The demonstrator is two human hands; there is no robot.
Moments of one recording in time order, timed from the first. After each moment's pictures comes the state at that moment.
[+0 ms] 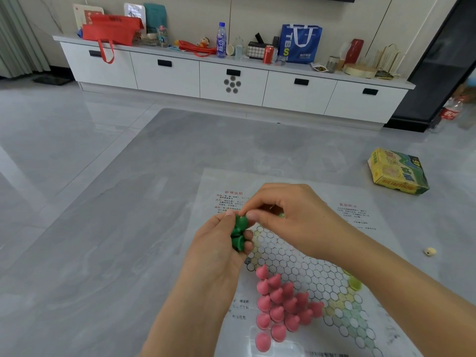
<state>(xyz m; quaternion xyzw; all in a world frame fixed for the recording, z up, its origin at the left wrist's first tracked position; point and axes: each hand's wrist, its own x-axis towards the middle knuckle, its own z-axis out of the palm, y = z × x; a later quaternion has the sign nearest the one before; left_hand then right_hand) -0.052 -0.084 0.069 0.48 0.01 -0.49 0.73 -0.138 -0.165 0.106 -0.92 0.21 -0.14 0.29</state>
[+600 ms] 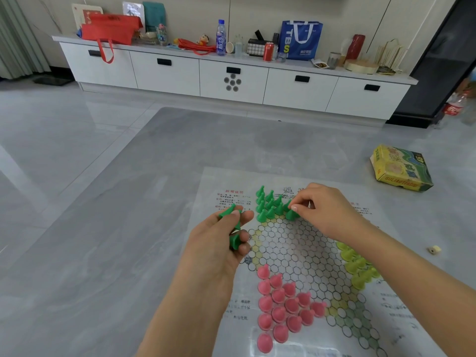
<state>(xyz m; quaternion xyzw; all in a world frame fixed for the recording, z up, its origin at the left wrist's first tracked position) -0.048 -0.081 0.072 0.51 0.00 -0.49 0.71 -0.164 -0.235 0.057 -0.90 0.39 -0.11 0.18</state>
